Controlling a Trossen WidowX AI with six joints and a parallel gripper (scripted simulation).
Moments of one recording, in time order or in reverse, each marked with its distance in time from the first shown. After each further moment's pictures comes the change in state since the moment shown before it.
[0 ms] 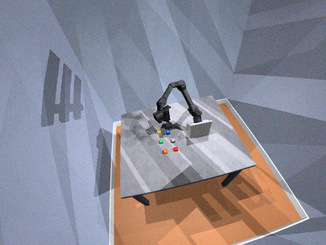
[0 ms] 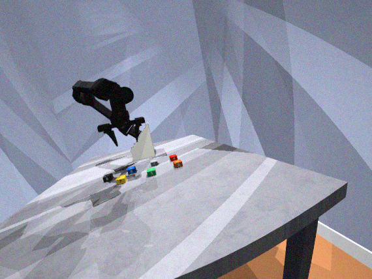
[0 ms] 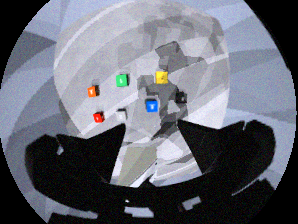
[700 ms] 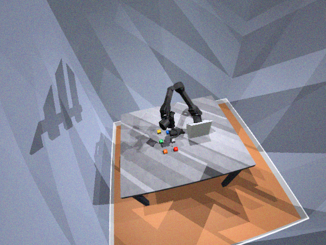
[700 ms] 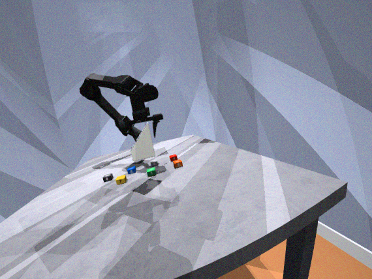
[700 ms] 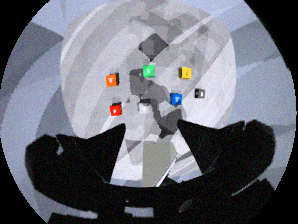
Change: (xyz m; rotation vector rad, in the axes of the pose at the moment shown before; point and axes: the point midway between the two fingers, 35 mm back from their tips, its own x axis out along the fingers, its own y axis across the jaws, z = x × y) arm -0.002 0.079 -0.019 -0.015 -0.003 0.002
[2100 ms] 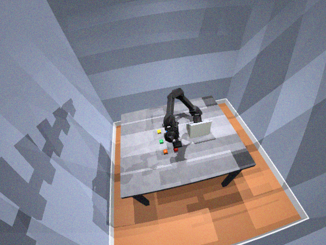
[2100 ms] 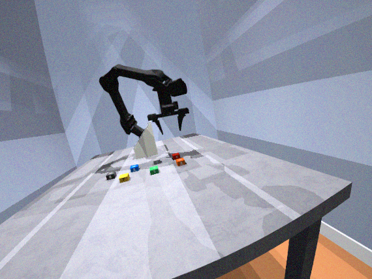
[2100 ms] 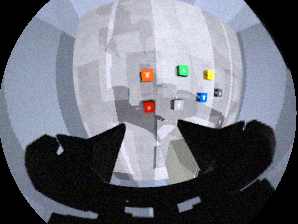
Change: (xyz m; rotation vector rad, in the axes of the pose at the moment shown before) arm 0.000 0.110 -0.004 0.018 -0.003 0.008
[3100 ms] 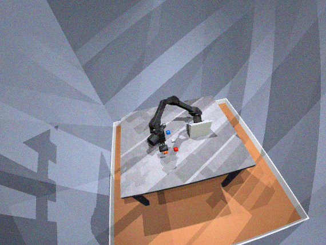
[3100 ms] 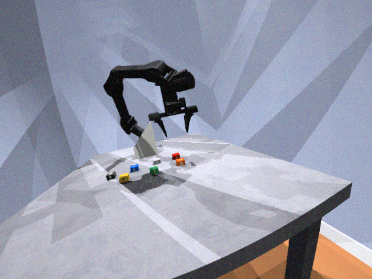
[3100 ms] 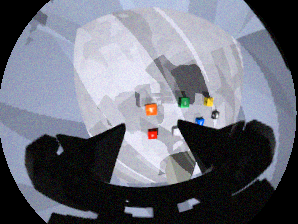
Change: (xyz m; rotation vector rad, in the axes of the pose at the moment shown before) arm 0.000 0.004 0.104 0.015 0.002 0.005
